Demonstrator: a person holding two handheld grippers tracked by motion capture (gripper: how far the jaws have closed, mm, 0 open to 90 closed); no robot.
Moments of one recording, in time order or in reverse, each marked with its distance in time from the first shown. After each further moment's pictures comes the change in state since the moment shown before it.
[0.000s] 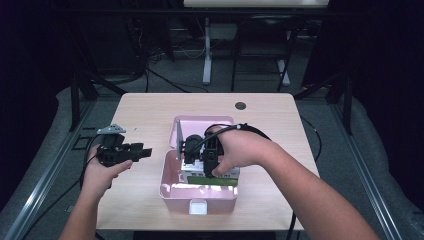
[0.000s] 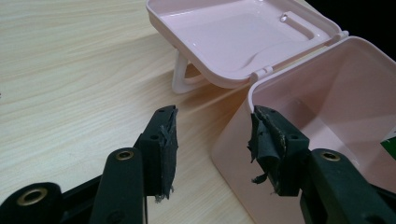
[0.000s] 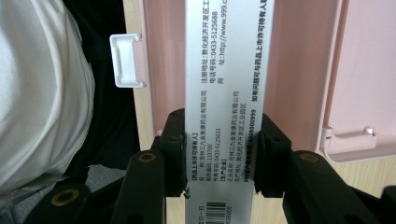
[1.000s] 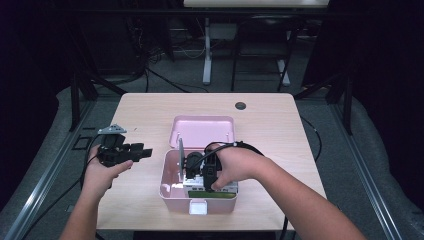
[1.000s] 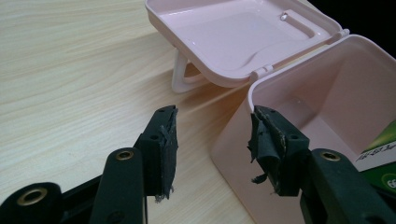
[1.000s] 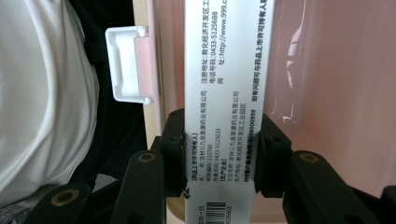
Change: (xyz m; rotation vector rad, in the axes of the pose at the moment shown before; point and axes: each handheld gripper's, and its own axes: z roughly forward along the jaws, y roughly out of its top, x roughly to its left) left arm 0.000 0.000 0.001 0.004 0.000 0.001; right arm 0.007 -0.001 0.057 0.012 0.073 -0.003
